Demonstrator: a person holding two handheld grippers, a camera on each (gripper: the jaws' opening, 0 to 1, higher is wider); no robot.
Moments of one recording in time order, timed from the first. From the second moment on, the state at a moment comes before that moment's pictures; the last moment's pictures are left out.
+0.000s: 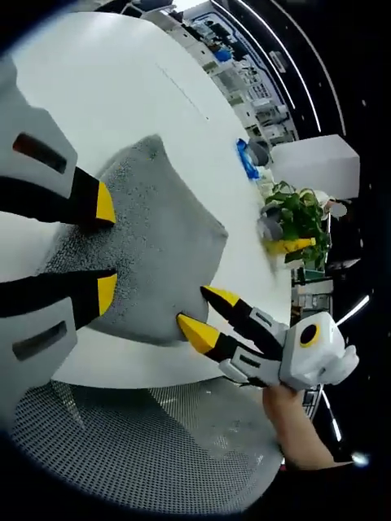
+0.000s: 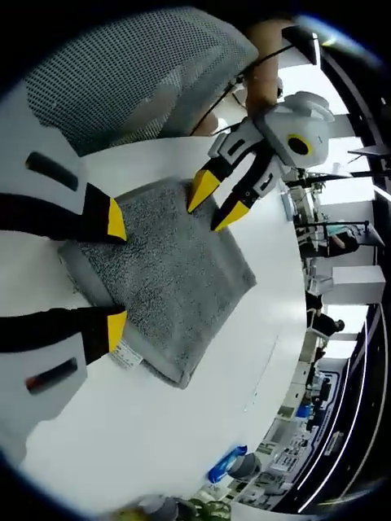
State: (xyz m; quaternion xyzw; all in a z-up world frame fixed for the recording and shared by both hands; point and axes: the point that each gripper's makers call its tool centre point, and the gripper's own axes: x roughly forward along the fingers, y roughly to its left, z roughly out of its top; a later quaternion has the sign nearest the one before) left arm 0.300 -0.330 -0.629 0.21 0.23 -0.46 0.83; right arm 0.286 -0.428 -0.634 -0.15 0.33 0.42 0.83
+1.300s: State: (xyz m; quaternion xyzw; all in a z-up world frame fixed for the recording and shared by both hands) left arm 0.426 -0.358 -0.638 0.24 0.24 -0.45 0.83; right arm 0.414 -0.453 -0.640 -0.15 0.34 0.38 0.85
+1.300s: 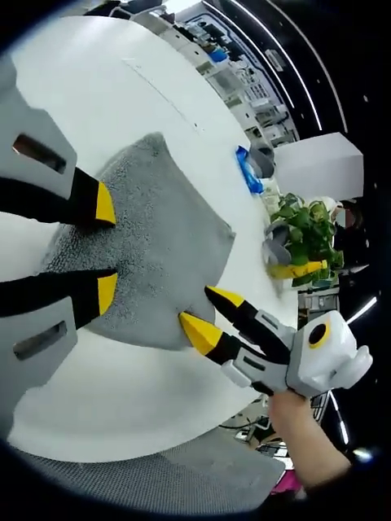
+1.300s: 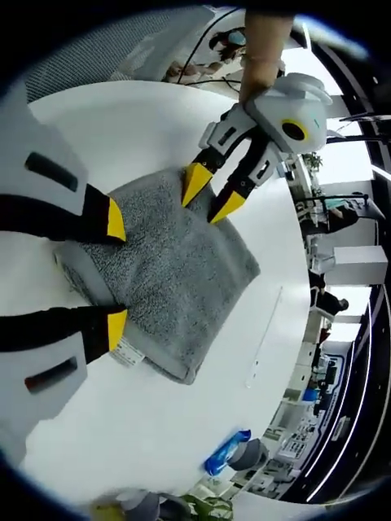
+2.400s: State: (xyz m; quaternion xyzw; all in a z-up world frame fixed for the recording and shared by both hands) left arm 0.316 -0.330 -0.521 0.03 0.13 -0.38 0.91; right arm 0.302 -0.506 -0.543 -0.06 0.21 0.31 0.93
